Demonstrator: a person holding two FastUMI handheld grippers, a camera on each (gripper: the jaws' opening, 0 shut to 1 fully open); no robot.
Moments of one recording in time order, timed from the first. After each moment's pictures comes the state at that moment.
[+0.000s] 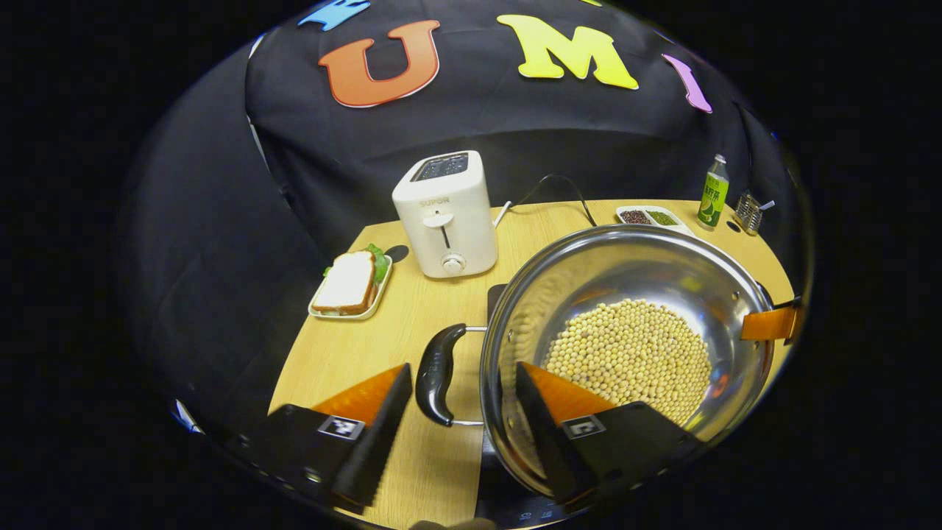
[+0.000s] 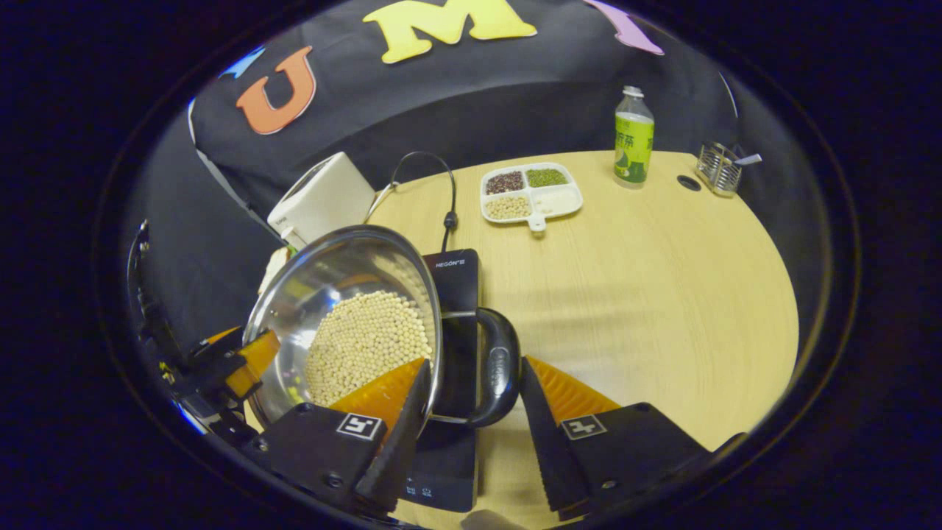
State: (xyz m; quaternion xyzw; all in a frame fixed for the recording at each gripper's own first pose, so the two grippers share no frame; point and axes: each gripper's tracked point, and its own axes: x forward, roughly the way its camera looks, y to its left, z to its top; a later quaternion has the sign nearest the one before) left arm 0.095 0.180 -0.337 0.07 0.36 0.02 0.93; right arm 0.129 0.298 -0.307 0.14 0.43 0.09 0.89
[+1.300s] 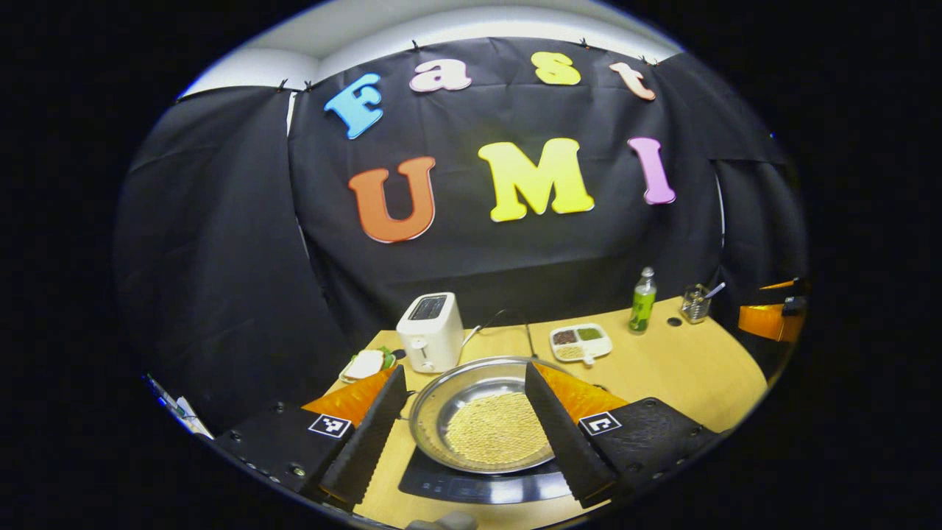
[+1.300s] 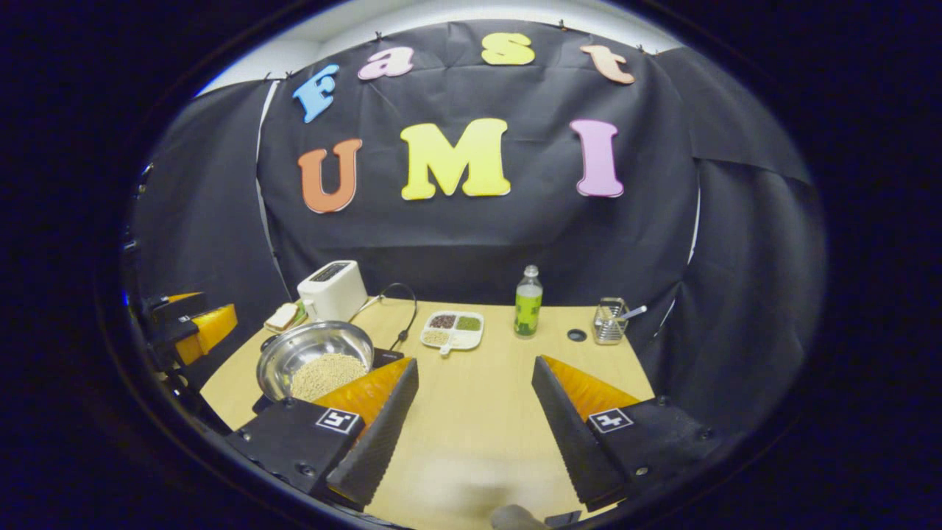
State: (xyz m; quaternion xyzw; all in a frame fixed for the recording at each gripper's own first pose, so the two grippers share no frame) left arm -0.006 0.018 -0.086 0.02 0.15 0.02 0.99; right arm 0.032 0.081 -0.096 0.02 0.17 0.09 0.98
